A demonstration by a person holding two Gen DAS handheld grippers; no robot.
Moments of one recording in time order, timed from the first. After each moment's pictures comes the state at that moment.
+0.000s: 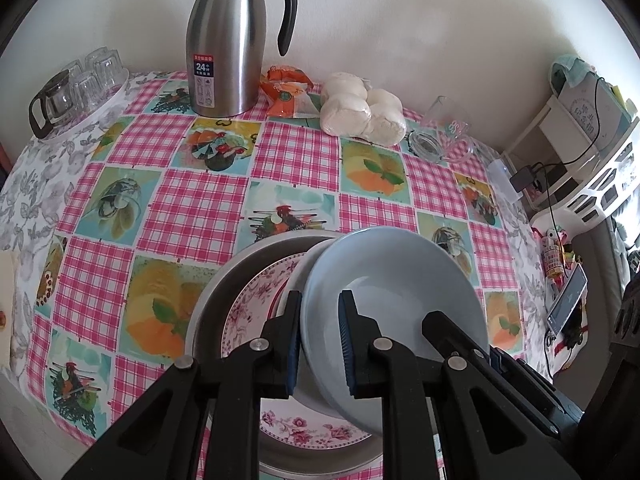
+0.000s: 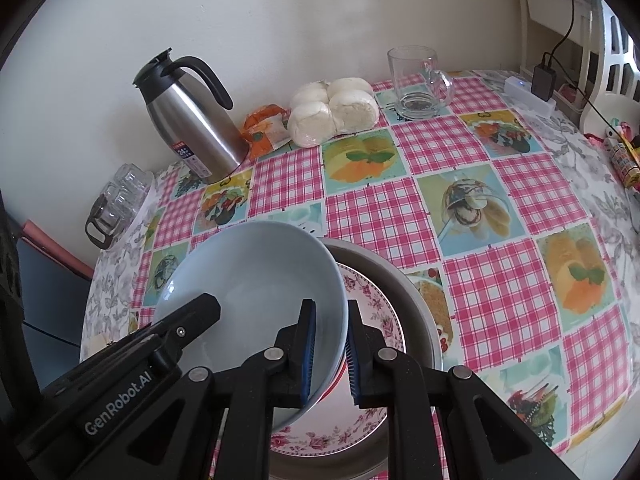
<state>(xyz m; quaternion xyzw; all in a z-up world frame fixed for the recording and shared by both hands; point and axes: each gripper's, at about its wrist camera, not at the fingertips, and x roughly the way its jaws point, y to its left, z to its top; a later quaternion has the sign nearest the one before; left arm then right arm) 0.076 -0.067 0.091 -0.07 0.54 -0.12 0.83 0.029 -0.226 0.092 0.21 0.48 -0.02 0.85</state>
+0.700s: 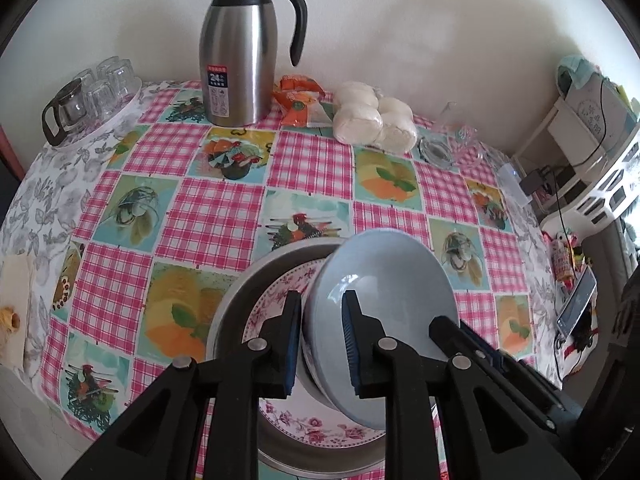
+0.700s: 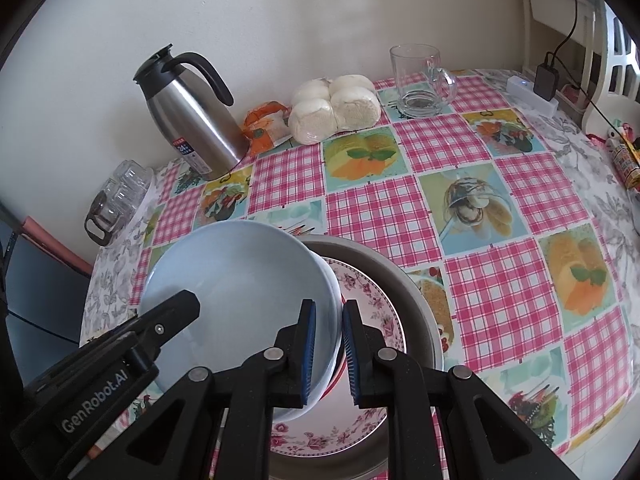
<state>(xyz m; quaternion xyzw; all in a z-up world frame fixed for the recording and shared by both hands) 0.074 -0.059 0.101 -0.06 0.53 -0.10 0.84 0.030 -0.224 0.088 0.20 0.49 -0.01 0.85</state>
